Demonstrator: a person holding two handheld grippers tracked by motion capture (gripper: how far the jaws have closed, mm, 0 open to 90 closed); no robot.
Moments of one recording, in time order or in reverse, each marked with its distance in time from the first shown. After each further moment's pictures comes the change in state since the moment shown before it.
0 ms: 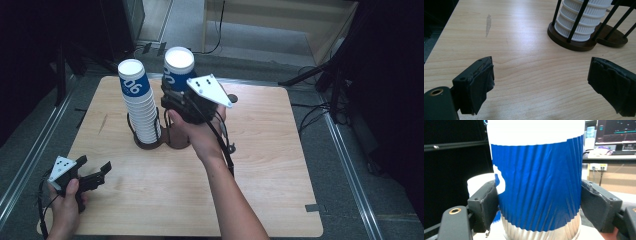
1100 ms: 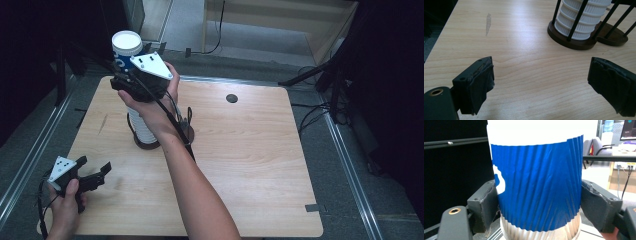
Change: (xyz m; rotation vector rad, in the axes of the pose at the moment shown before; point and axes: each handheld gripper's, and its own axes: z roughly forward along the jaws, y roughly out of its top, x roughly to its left) left arm 0.000 0.000 -0.001 0.011 0.001 0.009; right arm 0.075 0.008 0.090 0.033 0.094 0.004
